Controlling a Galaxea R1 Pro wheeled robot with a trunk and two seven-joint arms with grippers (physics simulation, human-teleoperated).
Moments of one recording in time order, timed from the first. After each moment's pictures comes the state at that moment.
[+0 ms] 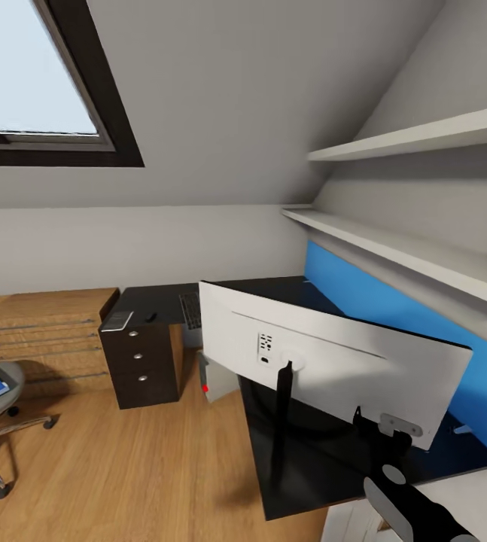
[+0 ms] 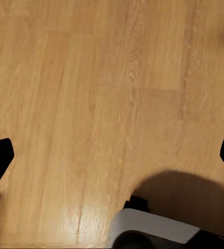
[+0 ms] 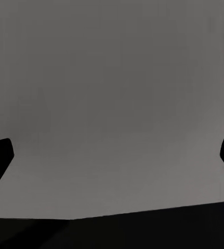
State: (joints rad) left arm -0.25 0.00 -0.73 -0.05 0.88 -0.33 0.29; right arm -0.47 -0.24 0.54 -0.68 -0.66 -0.34 -0.55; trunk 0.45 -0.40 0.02
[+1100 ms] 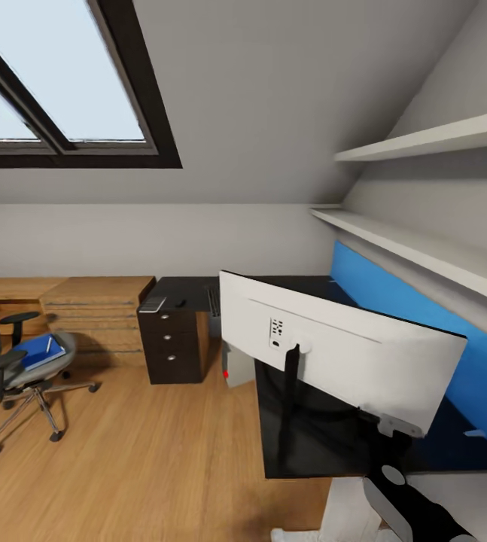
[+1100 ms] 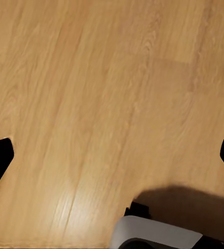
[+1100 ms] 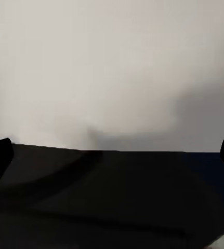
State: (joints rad) left arm -0.25 0.02 -0.73 -0.02 0.89 -0.37 0.21; right arm -0.47 -0.23 0.54 -0.67 -0.66 -0.34 -0.55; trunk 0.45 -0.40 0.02
